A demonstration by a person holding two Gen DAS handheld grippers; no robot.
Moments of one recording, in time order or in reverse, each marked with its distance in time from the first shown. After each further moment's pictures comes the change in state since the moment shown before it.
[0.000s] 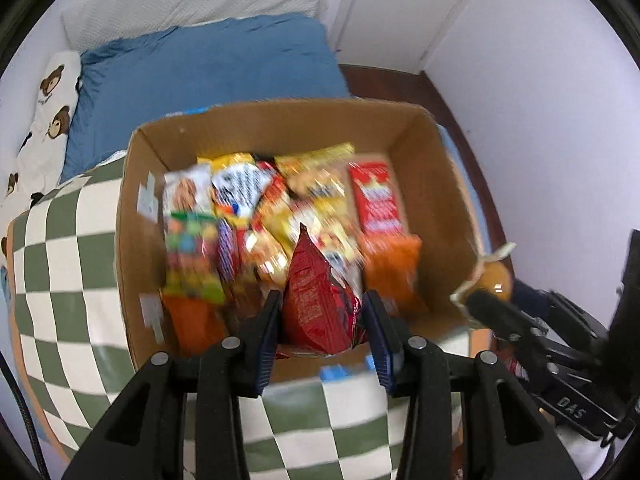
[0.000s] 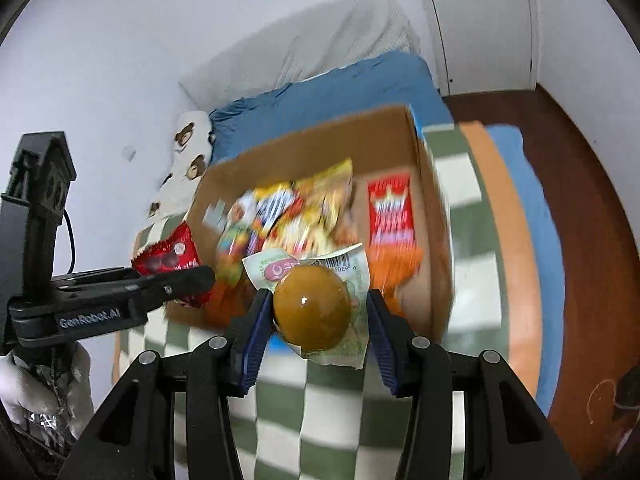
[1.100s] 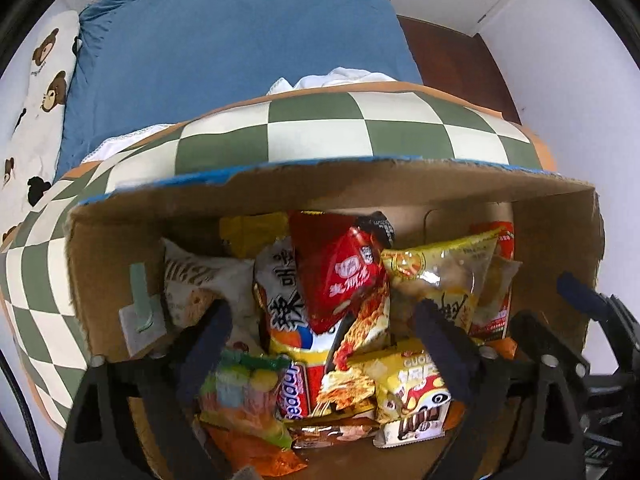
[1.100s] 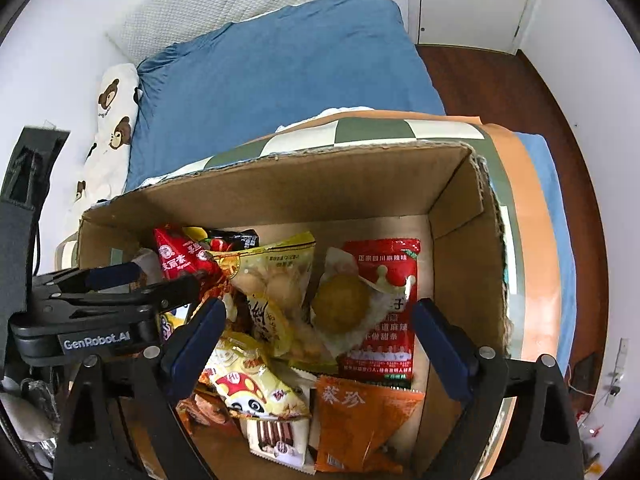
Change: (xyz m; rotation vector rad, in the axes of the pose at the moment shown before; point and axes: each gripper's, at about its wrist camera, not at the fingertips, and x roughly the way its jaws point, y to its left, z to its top) left arm 0.108 0.076 0.109 -0.074 0.221 0.090; right arm 0.161 -0.011 0.115 0.031 0.267 -0.201
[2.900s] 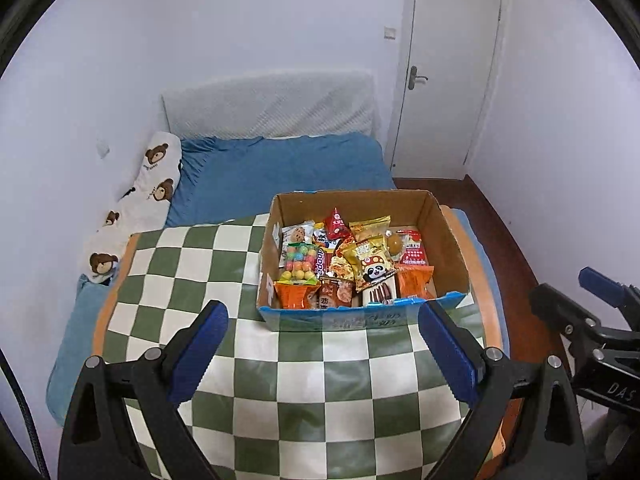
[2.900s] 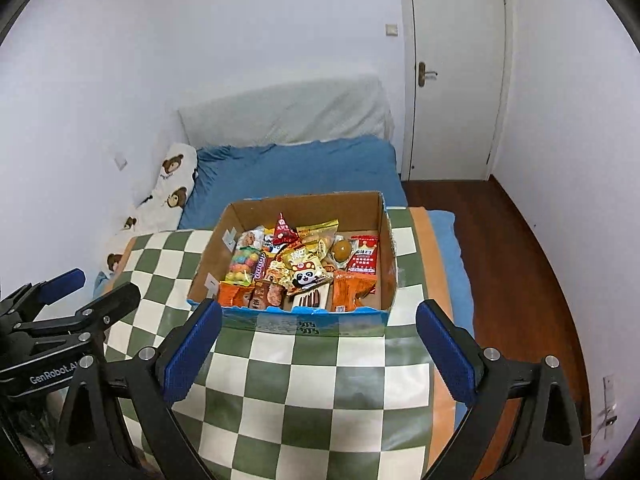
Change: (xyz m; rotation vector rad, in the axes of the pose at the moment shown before) left arm -0.239 -0.048 -0.365 0.001 -0.722 0.146; right arm -0.295 0.027 -0.311 -0.153 -0.565 -0.023
